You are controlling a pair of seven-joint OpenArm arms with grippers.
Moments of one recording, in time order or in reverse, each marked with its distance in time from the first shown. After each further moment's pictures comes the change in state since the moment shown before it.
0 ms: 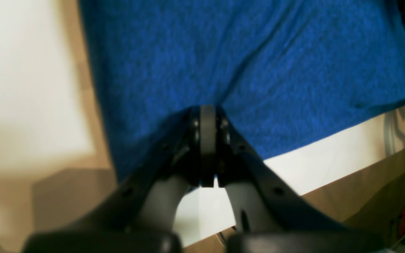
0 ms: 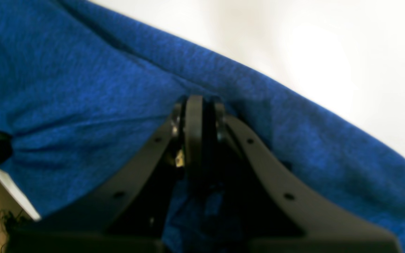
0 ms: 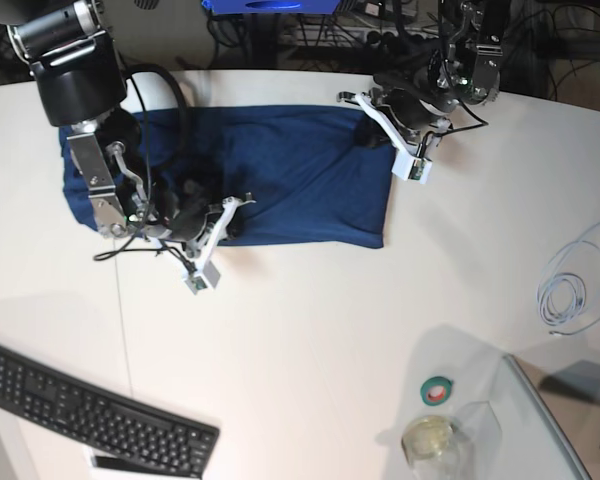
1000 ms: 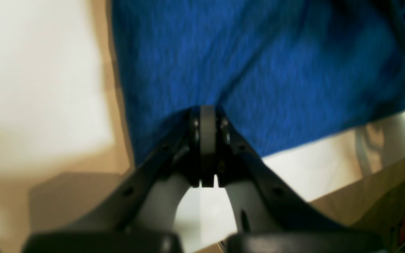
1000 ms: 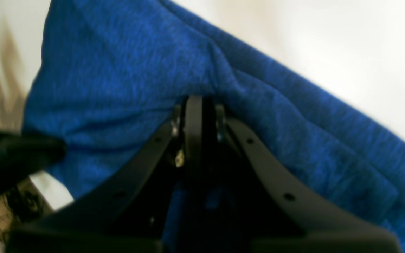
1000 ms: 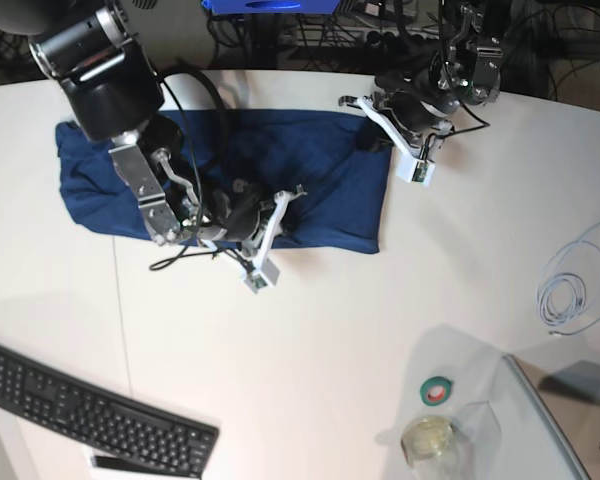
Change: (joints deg) left arm 0.0 0.0 -0.2 -1.6 0.1 0.1 -2.3; right arm 4.5 -5.1 -8.4 -7.6 0.7 0.4 4.2
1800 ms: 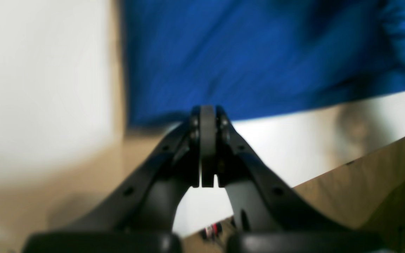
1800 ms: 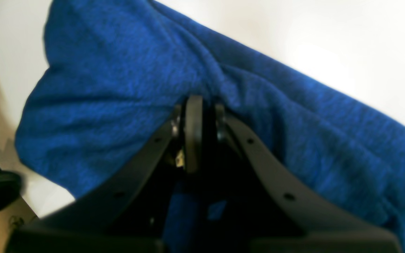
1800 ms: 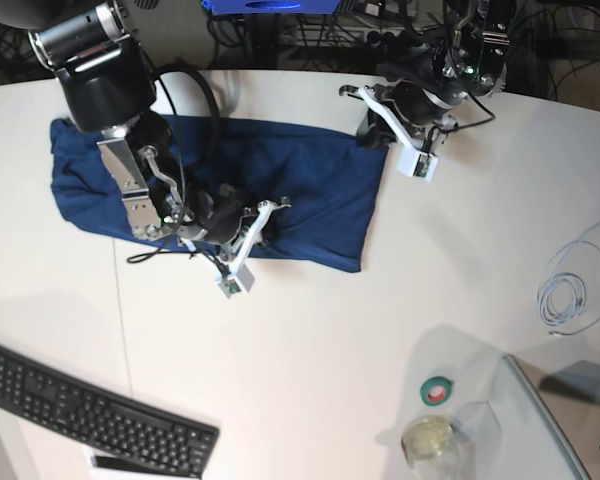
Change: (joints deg) left arm 3.5 -0.7 0.1 10.5 -0.2 -0.2 0.9; right arm -4.0 0.4 6.0 6.2 -1.2 -0.6 -0.2
